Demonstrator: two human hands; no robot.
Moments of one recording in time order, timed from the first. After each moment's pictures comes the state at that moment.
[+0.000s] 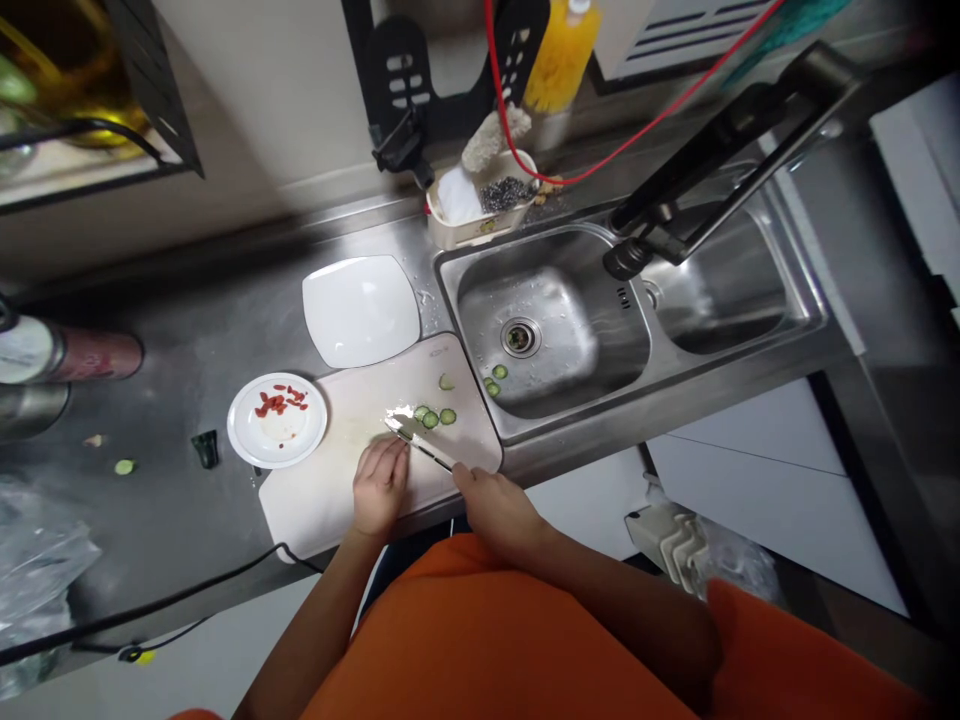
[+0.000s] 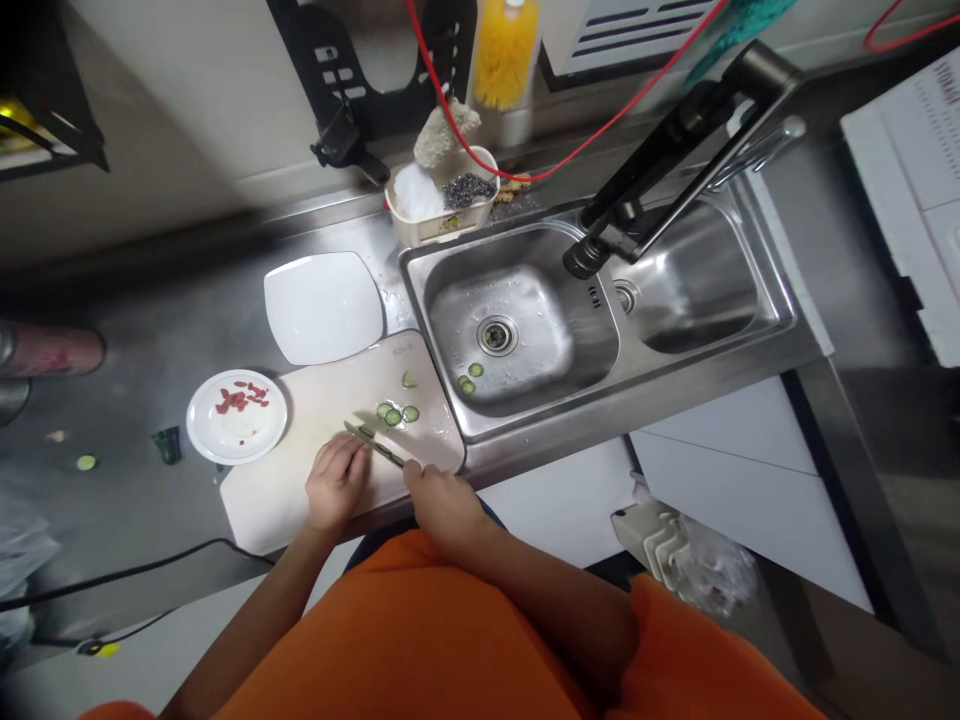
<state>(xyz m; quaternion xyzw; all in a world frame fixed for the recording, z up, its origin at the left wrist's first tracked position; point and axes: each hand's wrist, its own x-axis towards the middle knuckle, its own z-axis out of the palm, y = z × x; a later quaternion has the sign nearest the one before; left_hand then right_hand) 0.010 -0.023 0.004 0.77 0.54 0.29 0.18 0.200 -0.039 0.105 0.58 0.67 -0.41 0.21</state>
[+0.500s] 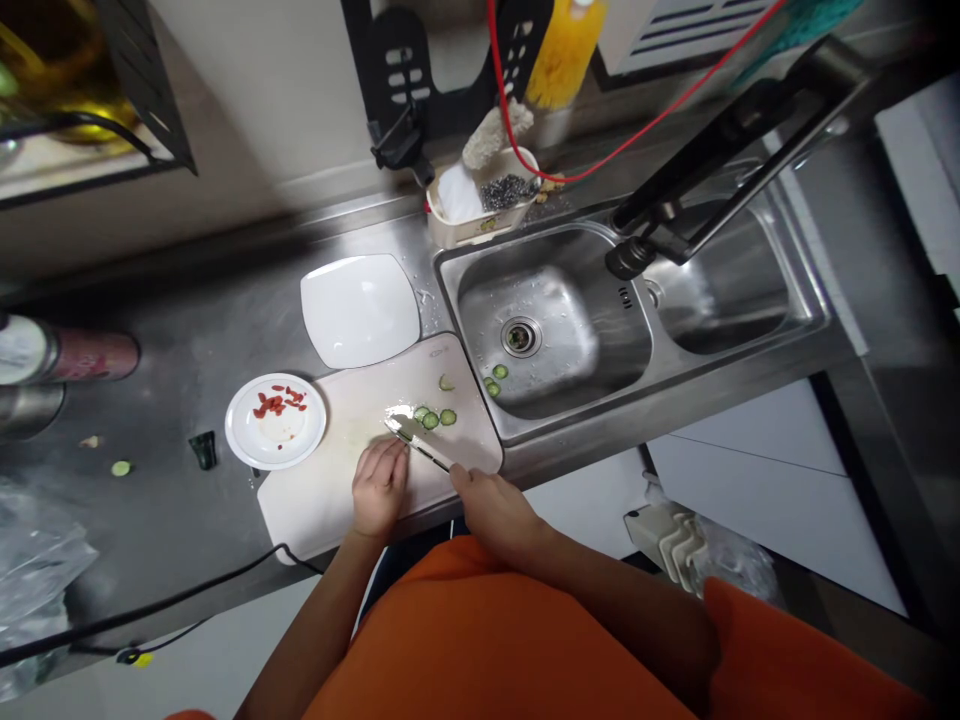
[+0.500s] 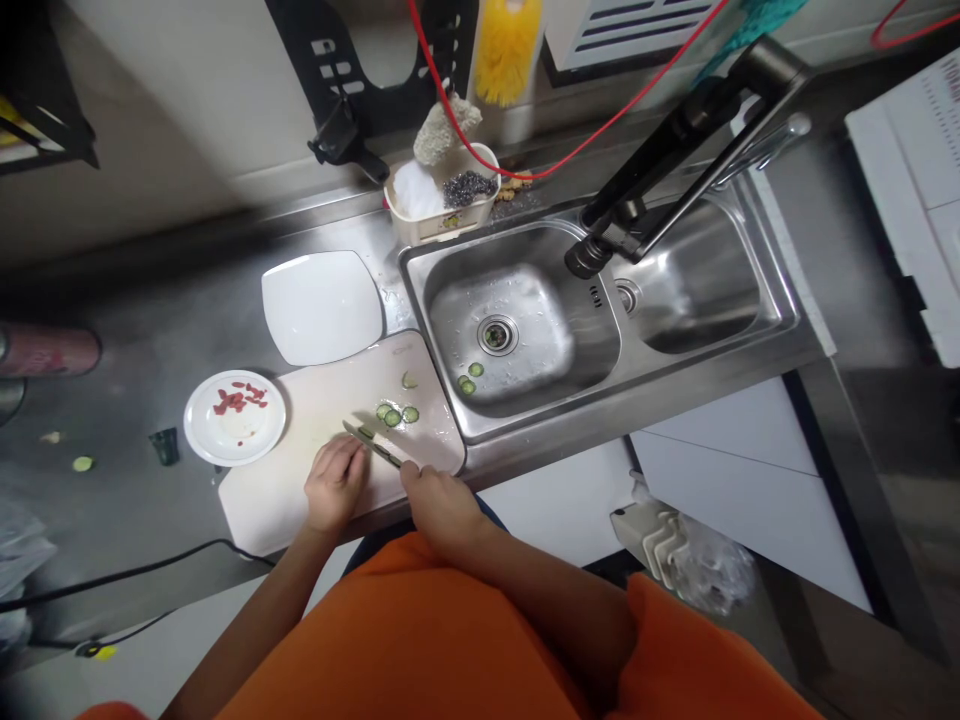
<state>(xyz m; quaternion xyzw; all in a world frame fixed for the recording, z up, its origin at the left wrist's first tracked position) 0.011 -0.023 0.005 0.77 0.54 0.29 0.18 0.197 -0.035 0.104 0.57 0.67 -0.43 0.21</state>
